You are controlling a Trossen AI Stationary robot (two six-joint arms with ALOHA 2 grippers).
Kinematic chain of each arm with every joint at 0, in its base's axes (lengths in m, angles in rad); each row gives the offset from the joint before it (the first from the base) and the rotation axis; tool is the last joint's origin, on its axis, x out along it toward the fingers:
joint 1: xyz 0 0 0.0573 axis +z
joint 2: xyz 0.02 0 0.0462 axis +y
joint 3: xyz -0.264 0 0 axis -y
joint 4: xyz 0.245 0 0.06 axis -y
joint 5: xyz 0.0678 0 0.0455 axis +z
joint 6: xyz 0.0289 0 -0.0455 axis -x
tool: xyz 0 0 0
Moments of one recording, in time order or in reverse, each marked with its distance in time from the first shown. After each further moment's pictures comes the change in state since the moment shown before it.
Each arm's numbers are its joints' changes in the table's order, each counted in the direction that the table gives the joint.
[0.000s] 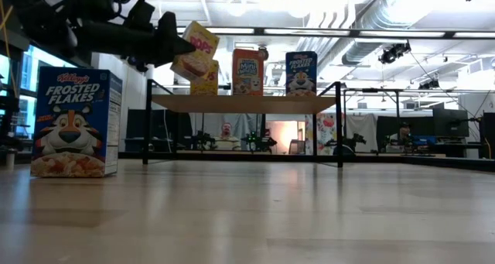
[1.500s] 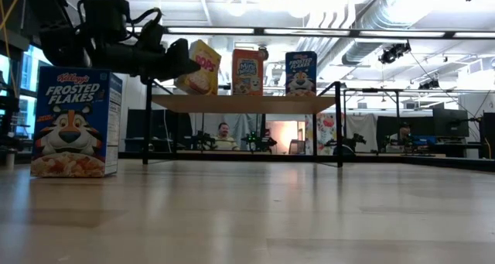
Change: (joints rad) left arm 0.066 0.277 0.000 0.267 0.033 -0.068; right arm 0.000 0.000 0.000 -0.006 0.003 -0.008
